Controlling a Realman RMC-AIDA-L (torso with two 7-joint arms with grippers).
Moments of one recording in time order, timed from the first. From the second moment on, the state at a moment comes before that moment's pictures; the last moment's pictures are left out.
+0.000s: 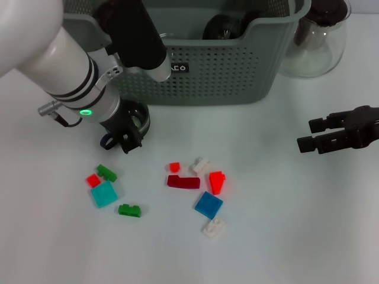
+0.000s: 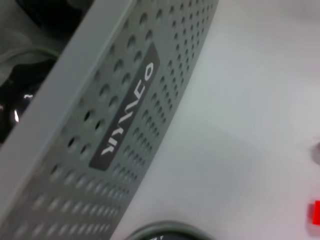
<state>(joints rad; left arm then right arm) -0.63 -2.18 1.51 1.21 2.80 1.36 -2.31 0.60 1.97 -0.75 -0.75 -2.24 -1.71 1.89</state>
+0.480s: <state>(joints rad) -0.59 -2.18 1.48 1.37 2.79 1.50 -2.35 0.59 1.97 -0.75 -0.76 -2.24 -1.71 1.89</state>
